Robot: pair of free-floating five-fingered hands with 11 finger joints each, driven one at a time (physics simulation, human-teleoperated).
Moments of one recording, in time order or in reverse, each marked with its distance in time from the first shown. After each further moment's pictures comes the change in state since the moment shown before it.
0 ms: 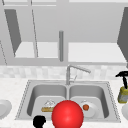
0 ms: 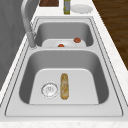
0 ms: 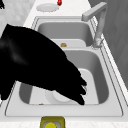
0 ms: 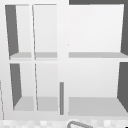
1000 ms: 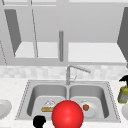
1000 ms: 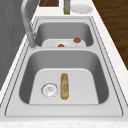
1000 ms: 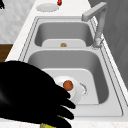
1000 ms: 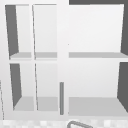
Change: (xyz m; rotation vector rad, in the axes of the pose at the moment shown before) left hand 0.000 0.000 0.000 0.000 0.000 0.000; right hand -0.033 0.032 -0.004 0.082 0.001 -0.006
